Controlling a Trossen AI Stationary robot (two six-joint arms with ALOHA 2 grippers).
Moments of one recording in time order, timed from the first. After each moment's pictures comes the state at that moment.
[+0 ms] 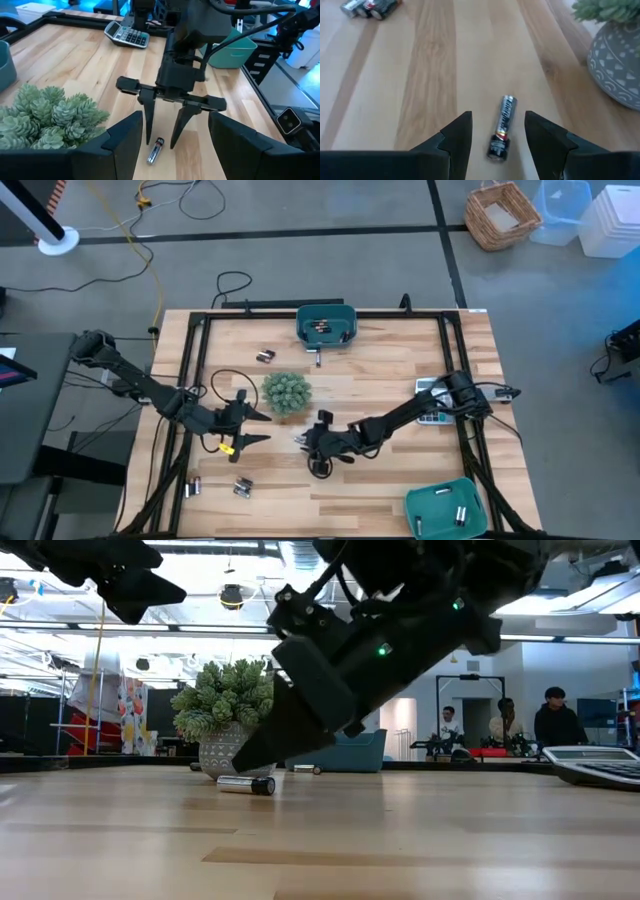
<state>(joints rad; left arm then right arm) -0.54 0.91 0.46 0.13 -0.52 -0.30 0.30 2.11 1.19 0.28 0.35 0.22</state>
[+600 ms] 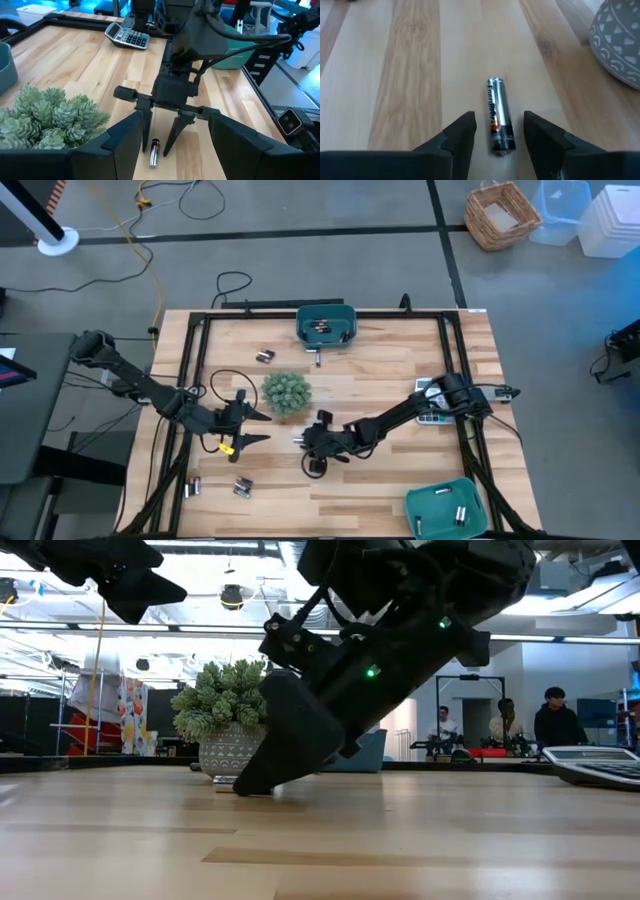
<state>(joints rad) -0.54 0.91 0.46 0.13 -0.52 -0.29 0.29 2.19 1.24 0.20 0.35 0.27</state>
